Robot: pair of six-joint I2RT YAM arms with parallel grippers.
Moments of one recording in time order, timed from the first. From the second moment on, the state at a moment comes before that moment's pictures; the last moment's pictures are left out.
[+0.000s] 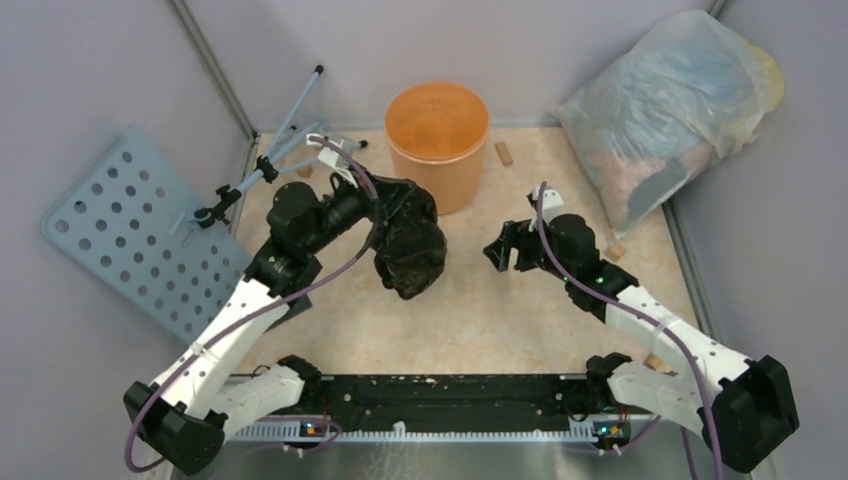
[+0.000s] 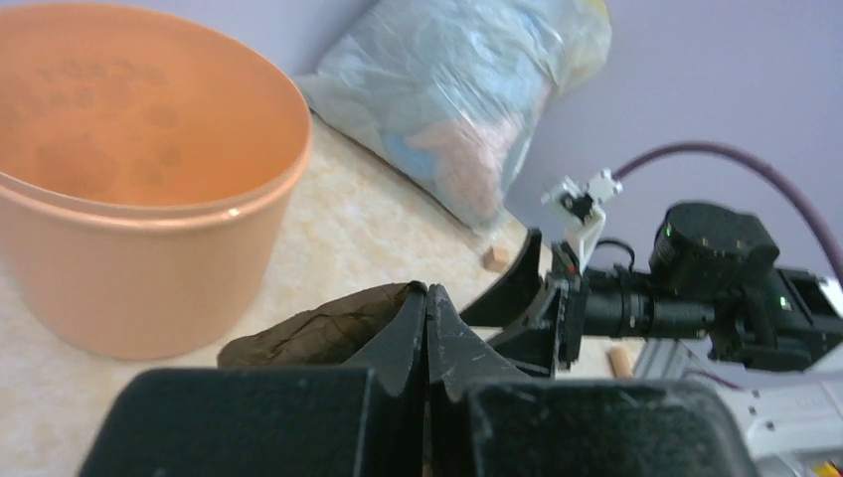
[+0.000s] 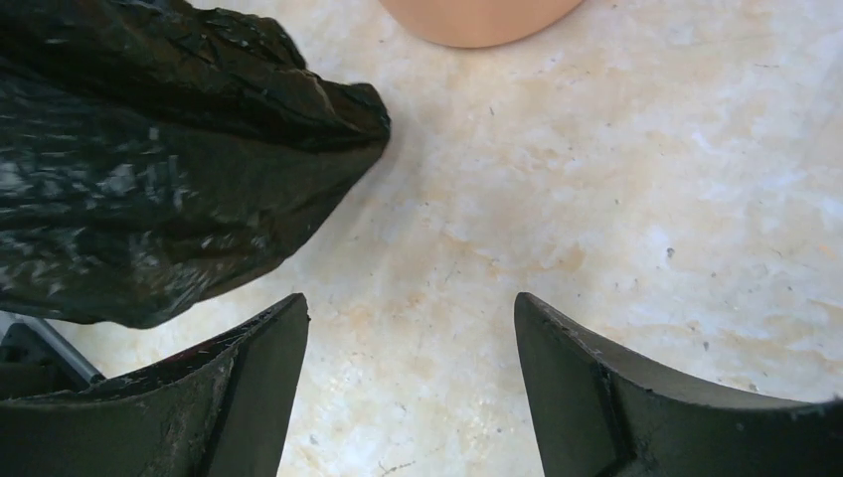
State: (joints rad) left arm -0.52 0.97 1.02 0.05 0.28 -0.43; right arm 0.57 0.99 0.64 -0.06 -0.09 0.38
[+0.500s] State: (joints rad) left arm -0.72 1.38 0.67 0.45 0.53 -0.65; right arm 0.57 0.93 0.62 -0.07 -0.22 0.36
